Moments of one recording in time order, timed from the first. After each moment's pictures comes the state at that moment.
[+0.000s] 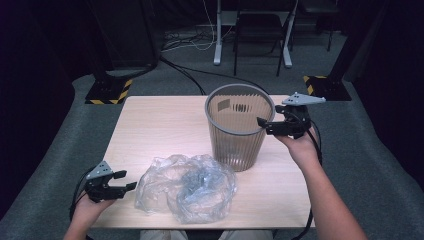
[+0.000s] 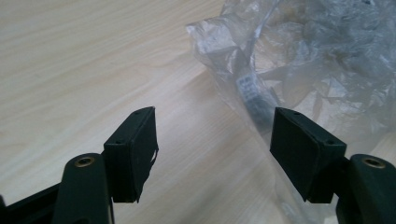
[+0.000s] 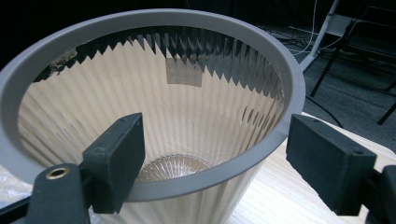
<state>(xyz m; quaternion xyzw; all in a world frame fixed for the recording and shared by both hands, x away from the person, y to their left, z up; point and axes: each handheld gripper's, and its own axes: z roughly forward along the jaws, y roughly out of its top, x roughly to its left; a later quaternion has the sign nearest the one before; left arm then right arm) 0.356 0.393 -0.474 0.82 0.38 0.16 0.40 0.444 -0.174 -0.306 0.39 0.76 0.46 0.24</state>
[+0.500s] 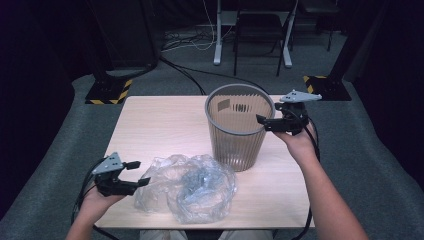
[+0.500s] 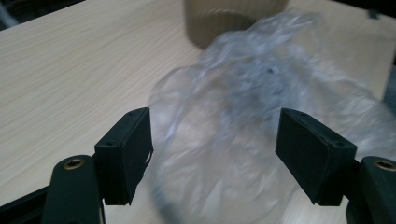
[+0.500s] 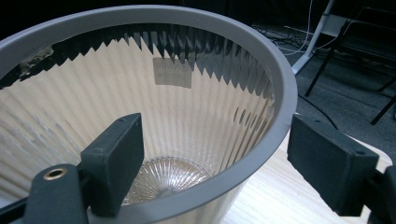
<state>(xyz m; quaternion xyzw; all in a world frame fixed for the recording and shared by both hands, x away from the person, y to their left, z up) 0.355 0.336 -0.423 0.83 0.28 0.14 0.46 0.459 -0.173 -0.310 0.39 0.76 0.46 0.25</state>
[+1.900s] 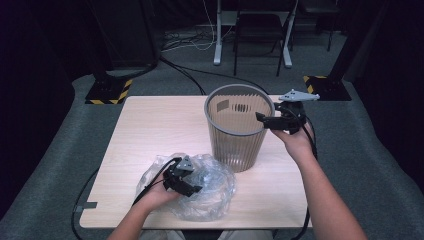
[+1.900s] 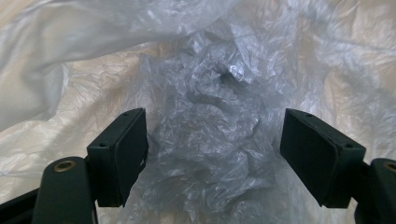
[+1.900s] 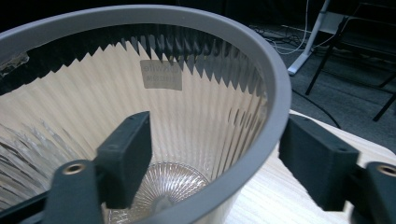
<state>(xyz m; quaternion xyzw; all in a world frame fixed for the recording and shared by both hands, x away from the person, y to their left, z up) 0.407 0.189 -0.492 0.92 0.23 0.07 0.32 0.469 -0.173 -0.318 0.40 0.75 0.46 0.24</state>
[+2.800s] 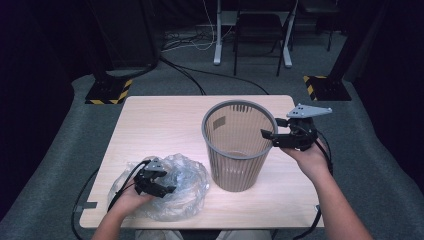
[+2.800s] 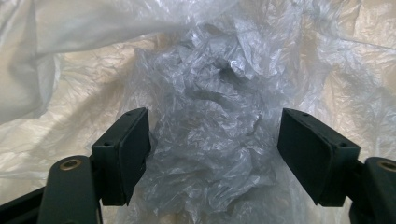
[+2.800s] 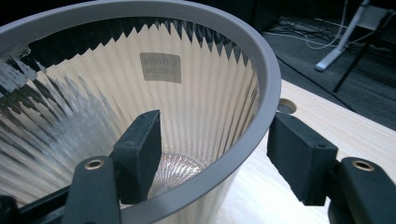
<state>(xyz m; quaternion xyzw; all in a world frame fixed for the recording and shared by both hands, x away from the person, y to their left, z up) 0.398 0.274 -0.498 0.89 0.29 0.07 0.33 0.411 -0.184 -0.312 0.35 0.79 0.46 0.20</state>
